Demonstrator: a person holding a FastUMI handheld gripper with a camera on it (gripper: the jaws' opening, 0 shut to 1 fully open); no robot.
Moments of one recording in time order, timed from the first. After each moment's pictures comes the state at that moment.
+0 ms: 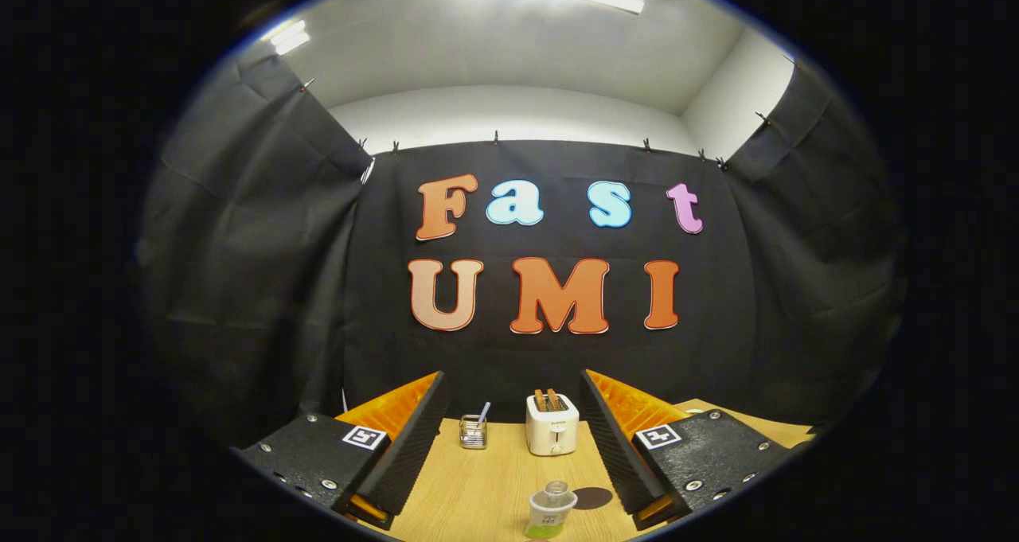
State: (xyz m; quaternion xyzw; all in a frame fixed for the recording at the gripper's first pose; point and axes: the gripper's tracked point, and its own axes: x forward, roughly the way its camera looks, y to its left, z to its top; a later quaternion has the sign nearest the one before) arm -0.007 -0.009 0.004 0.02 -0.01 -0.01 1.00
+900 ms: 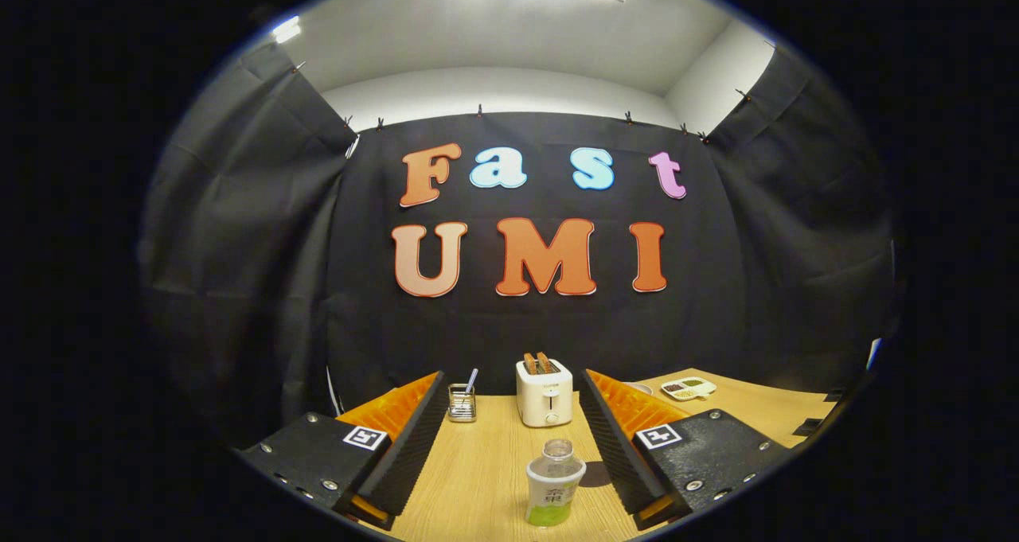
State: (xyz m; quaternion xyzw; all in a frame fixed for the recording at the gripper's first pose) arm -0.004 -0.026 -0.117 0.01 0.04 -0.05 1.00
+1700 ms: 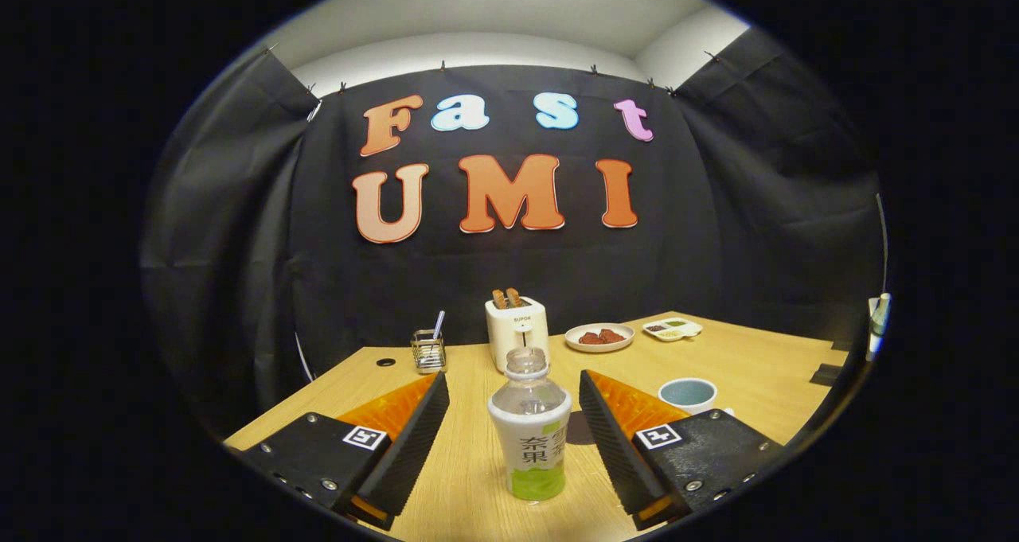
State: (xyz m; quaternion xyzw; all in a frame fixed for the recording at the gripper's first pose) arm -0.003 -0.042 -0.236 0.05 0.13 -0.09 0.99
